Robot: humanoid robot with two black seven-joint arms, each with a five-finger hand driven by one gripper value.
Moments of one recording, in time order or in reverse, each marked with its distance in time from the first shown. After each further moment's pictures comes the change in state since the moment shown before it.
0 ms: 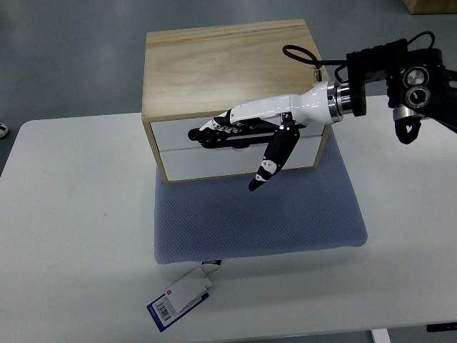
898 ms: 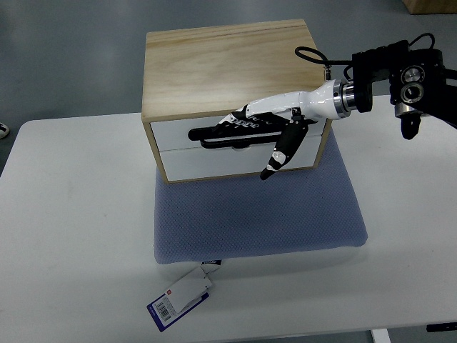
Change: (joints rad) left arm 0.000 0.000 0.000 0.000 0.000 0.000 0.000; right arm 0.012 0.011 -0.048 -0.124 -0.005 0.000 0.003
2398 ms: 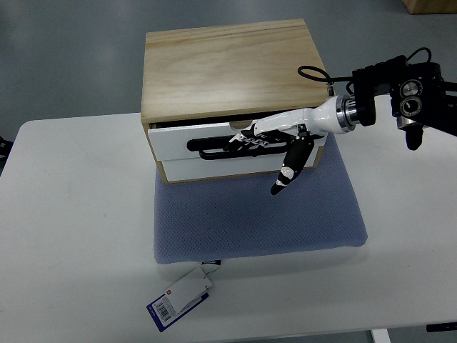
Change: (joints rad) left arm 0.000 0.000 0.000 0.000 0.000 0.000 0.000; right arm 0.003 -0.026 -0.083 0.028 0.009 0.000 -0.003
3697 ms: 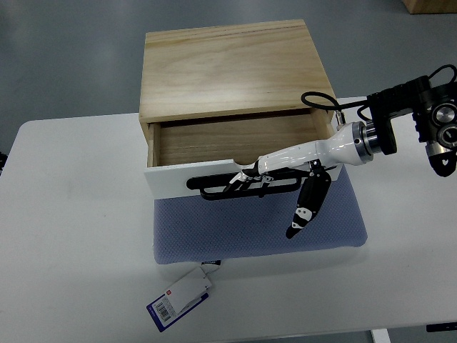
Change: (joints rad) left arm 0.000 0.000 0.000 0.000 0.000 0.000 0.000; right arm -0.017 -0.168 -0.010 0.337 0.013 0.000 -0.029
